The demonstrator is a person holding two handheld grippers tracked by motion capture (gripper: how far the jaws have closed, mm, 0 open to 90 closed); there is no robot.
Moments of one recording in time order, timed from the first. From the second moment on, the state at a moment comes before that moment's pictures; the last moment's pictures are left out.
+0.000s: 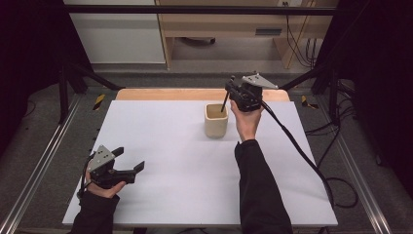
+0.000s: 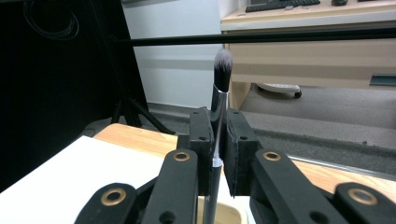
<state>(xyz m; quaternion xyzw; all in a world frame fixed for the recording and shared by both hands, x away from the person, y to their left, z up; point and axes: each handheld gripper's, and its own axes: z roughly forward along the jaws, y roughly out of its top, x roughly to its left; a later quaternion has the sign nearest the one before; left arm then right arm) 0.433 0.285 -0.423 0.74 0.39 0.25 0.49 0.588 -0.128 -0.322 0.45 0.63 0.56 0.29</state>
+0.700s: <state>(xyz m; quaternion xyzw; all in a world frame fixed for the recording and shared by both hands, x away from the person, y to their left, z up) 0.433 0.284 -0.423 0.74 0.39 0.25 0.48 0.599 -0.122 -0.348 0.46 0.65 0.54 0.28</state>
